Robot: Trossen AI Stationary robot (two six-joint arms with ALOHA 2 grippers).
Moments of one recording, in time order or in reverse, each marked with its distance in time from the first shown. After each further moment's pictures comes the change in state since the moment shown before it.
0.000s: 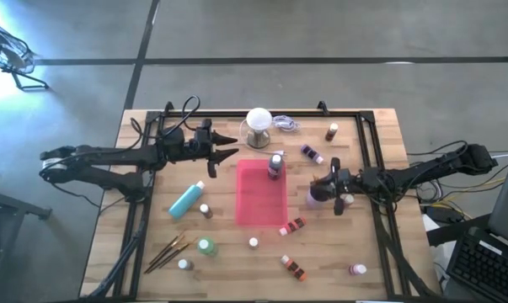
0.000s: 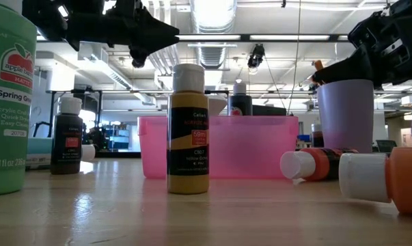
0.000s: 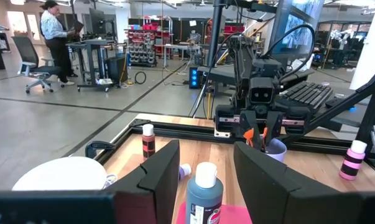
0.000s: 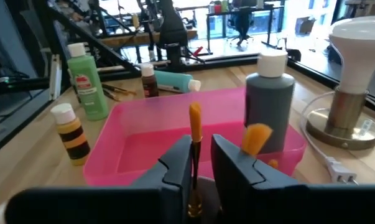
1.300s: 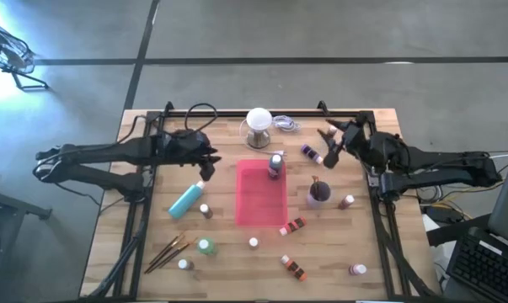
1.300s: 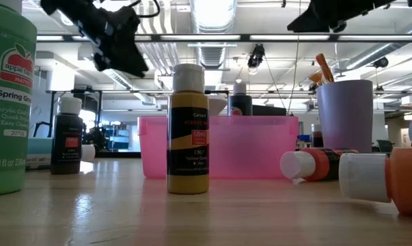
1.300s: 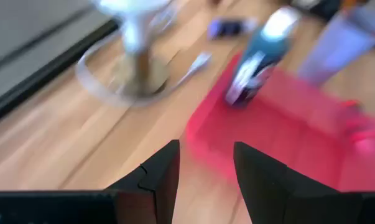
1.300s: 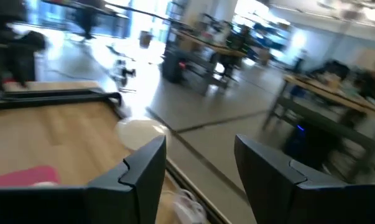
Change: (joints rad) left arm -0.093 -0.083 0.280 -1.087 -0.322 -0.322; right arm -0.257 0.004 0.607 -0.579 0.418 -0.329
